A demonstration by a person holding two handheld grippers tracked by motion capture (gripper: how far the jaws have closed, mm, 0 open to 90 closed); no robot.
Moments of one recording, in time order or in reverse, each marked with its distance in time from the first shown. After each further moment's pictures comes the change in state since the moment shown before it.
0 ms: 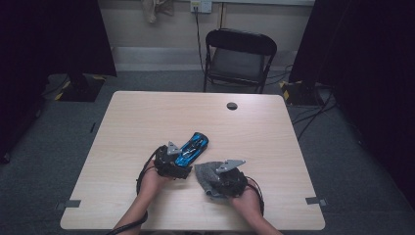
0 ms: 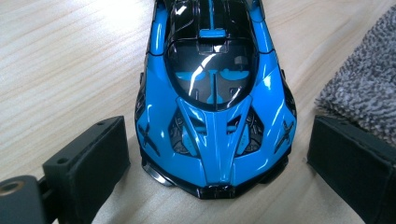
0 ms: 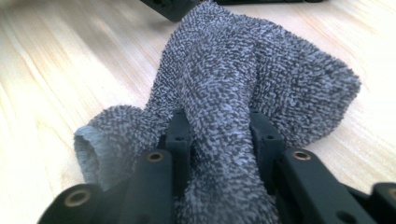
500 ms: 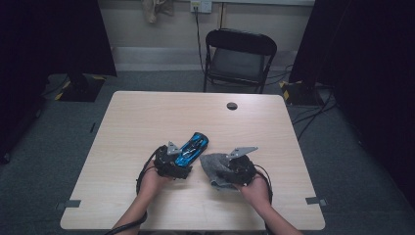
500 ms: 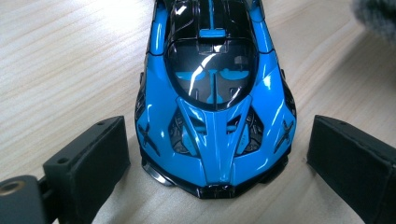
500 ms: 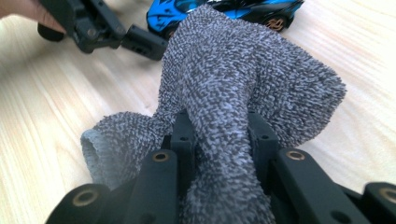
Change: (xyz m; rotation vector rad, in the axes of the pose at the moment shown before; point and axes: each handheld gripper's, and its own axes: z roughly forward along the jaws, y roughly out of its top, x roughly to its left) left arm 0.000 0.000 0.000 0.002 -0.002 0.004; right arm -0.033 0.019 -0.028 -0.035 0.053 0.084
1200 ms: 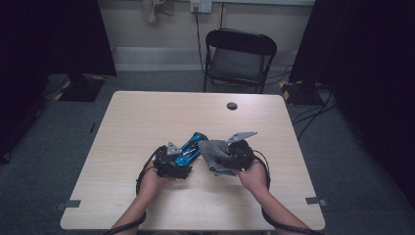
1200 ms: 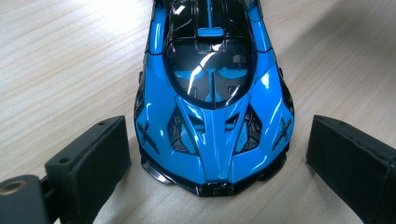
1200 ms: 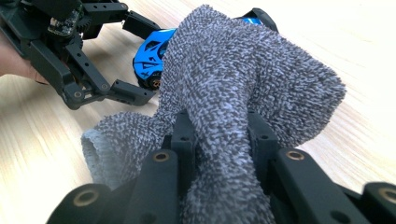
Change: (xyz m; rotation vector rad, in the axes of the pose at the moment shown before) left arm -0.001 -0.001 0.000 -0.007 -0.002 -0.007; right arm -0.014 0.037 -0.003 -0.026 -0.011 0.012
